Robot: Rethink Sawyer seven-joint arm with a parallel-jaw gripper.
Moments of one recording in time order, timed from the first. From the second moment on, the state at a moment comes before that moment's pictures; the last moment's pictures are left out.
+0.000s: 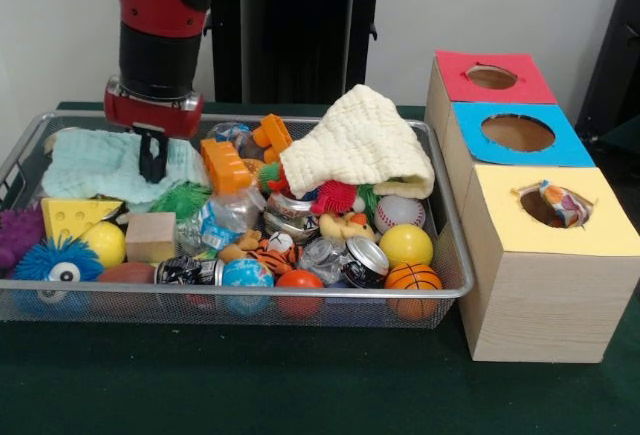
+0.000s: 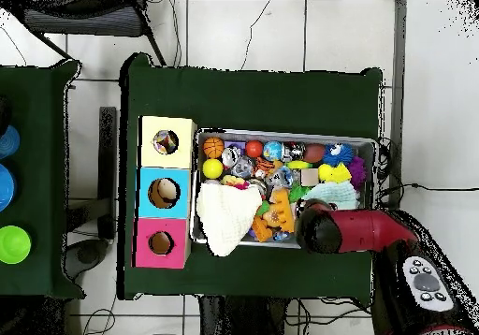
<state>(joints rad) -0.60 -0.56 0.10 1.70 -0.70 0.32 1.91</state>
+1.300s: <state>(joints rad) -0.55 -0.91 0.05 1.81 -0.49 0.45 1.91</state>
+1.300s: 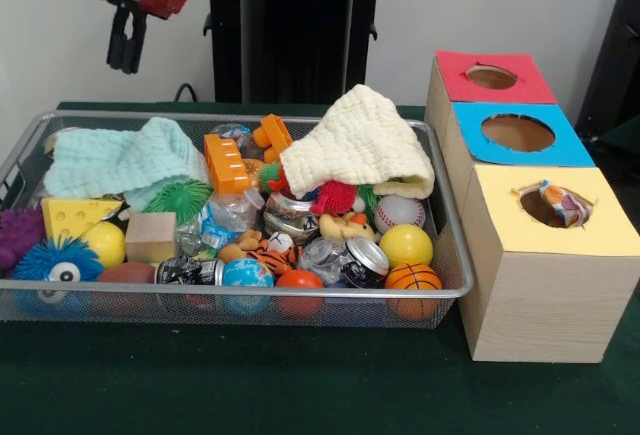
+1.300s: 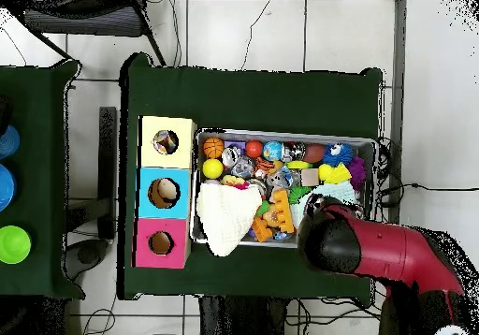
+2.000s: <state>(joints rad) -0.69 -0.86 0.14 1.87 -0.44 0.45 1.91</state>
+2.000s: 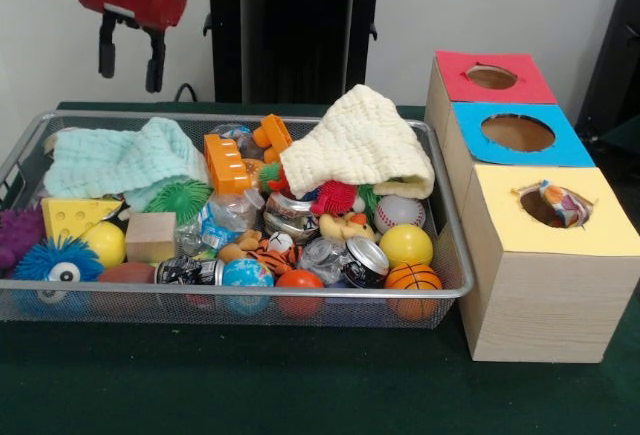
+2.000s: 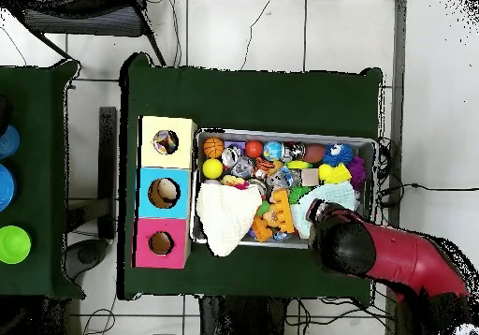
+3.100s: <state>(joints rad) -0.63 -0.63 0.10 1.88 -0.44 0.23 1.91</state>
